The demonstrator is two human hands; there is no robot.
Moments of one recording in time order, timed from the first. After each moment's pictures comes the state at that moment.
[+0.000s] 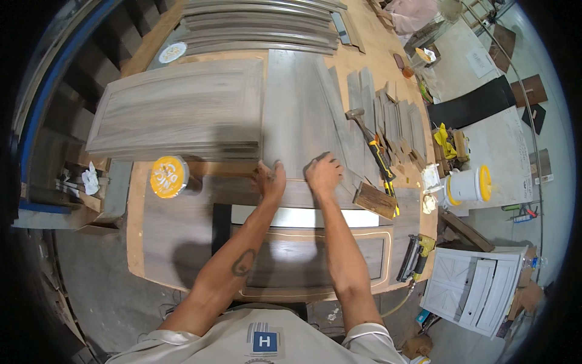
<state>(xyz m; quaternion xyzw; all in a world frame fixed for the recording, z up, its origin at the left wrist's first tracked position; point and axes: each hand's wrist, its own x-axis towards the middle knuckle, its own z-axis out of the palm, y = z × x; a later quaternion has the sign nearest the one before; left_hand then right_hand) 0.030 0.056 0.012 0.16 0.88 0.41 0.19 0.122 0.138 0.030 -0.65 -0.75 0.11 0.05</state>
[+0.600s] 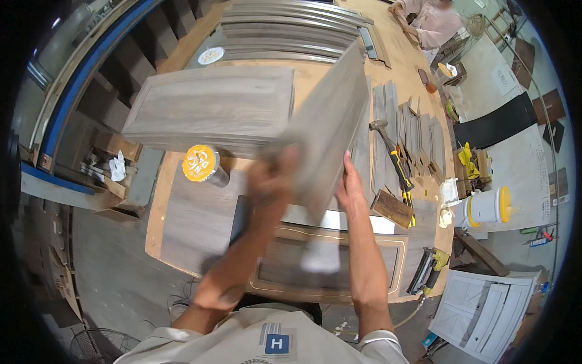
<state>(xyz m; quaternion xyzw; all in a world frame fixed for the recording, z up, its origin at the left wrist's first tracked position) 0.030 -0.019 0.211 0.33 0.69 0.64 0.08 0.156 0.128 0.079 -0.40 -0.30 0.81 0.30</state>
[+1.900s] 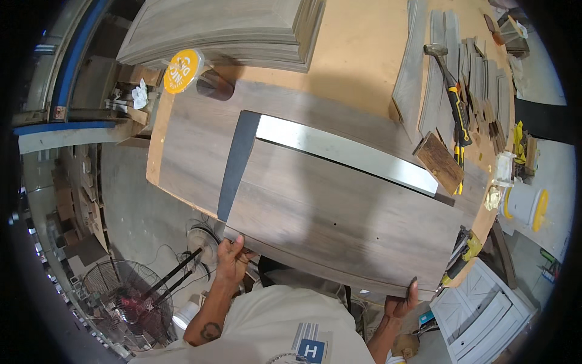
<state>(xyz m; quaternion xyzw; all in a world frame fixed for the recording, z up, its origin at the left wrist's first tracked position) 0.160 -0.301 0.082 -0.18 0.55 0.70 0.41 0.533 -0.097 0.057 -0.39 -0.17 0.80 0.41</state>
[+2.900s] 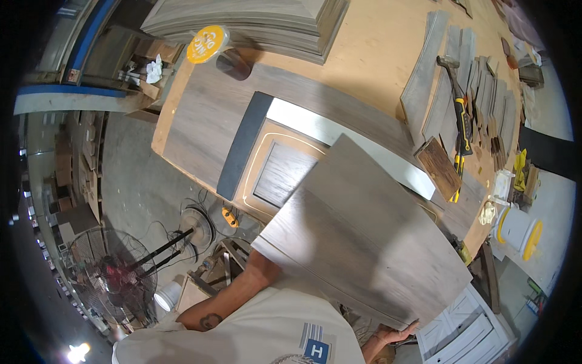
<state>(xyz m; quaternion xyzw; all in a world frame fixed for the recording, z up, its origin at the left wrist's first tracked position) 0.256 -0.277 0.072 -0.29 0.39 0.72 0.50 0.636 -0.124 0.079 -0.65 -0.13 0.49 0.57</state>
